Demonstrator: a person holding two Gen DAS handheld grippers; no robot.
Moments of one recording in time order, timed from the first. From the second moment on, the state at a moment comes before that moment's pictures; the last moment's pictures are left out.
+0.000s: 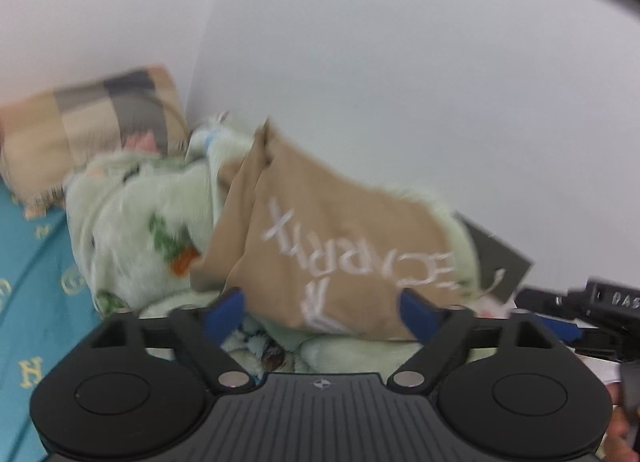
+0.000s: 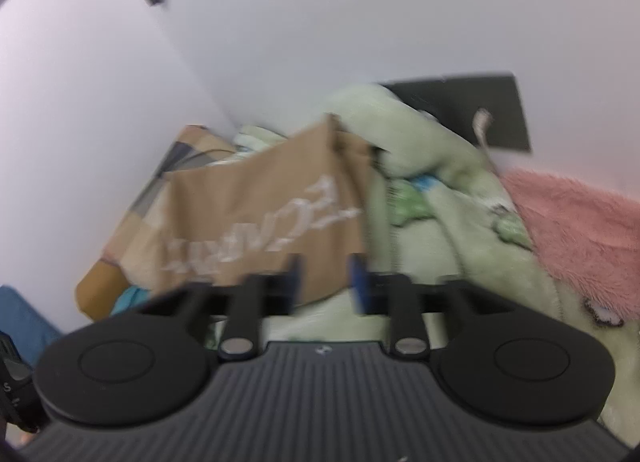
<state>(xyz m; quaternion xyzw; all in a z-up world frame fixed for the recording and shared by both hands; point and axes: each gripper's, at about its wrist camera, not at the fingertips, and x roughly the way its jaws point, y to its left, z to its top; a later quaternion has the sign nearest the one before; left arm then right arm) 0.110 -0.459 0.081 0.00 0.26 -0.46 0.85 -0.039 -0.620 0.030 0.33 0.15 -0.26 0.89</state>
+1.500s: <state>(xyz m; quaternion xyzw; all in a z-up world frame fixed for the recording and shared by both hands) -0.190 -0.134 0.149 0.01 0.08 -0.39 0.92 -0.215 -0.323 0.066 0.10 0.04 -0.22 0.97</state>
